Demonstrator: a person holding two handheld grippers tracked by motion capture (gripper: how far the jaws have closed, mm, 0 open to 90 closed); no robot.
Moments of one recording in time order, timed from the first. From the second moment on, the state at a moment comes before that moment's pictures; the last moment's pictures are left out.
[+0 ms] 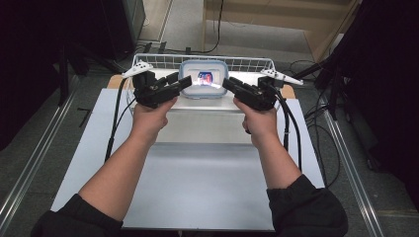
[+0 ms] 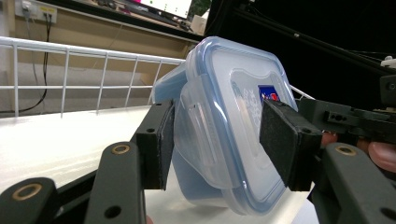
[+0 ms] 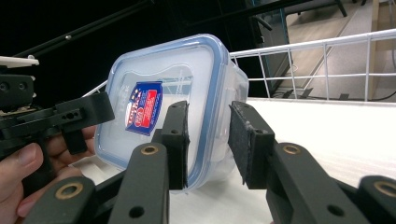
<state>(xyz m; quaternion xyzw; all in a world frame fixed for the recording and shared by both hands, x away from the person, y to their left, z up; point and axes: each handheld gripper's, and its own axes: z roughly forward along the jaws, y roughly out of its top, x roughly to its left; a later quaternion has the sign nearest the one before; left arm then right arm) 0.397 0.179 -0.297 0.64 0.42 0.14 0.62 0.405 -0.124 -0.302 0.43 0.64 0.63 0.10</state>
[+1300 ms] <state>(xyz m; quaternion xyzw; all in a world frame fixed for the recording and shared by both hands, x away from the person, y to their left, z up) 0.394 0.179 -0.296 0.65 0.43 0.13 0.61 0.395 -0.122 -0.304 0.43 0.65 0.63 0.09</state>
